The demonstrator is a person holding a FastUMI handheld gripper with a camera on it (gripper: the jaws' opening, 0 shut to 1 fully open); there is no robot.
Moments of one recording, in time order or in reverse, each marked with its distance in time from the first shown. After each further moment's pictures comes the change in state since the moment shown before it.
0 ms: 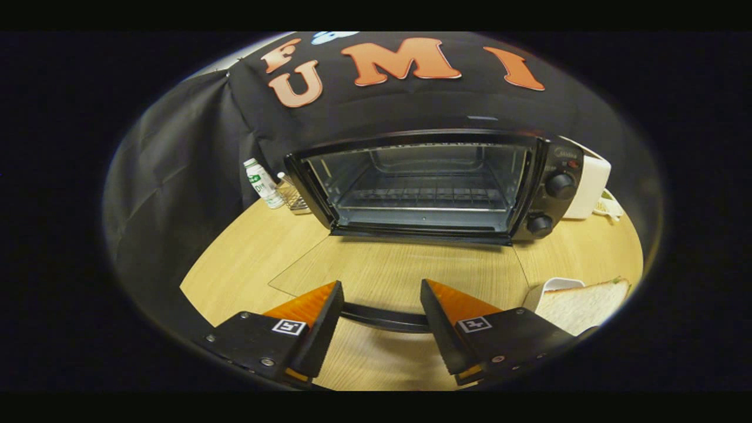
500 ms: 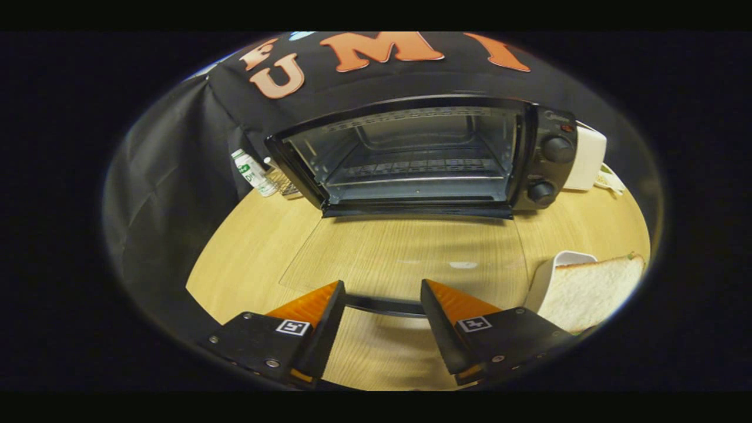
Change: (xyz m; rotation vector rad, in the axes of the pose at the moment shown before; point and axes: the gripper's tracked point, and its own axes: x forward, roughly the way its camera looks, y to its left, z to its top) arm -0.023 -0.004 -0.007 0.086 0.039 0.021
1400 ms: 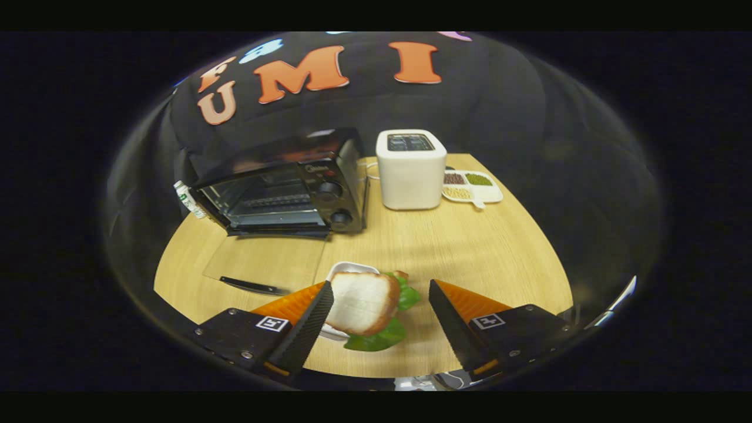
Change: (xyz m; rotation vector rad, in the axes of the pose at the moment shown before) arm -0.110 -0.208 0.010 0.089 0.005 -0.298
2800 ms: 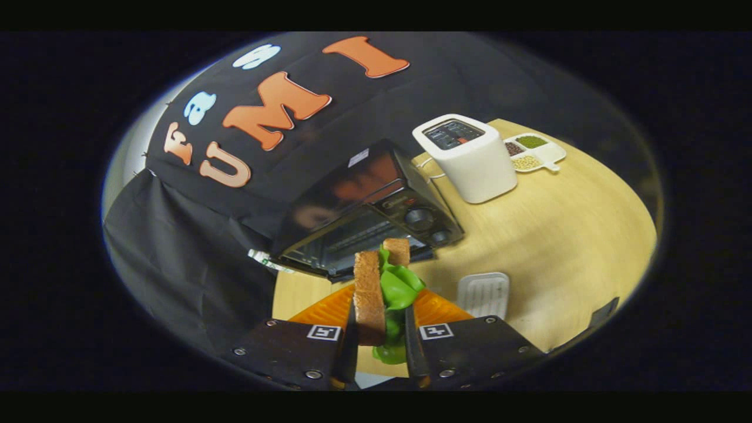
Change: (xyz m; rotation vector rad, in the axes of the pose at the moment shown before) arm -0.004 0.142 0.084 0.397 -0.034 0.395
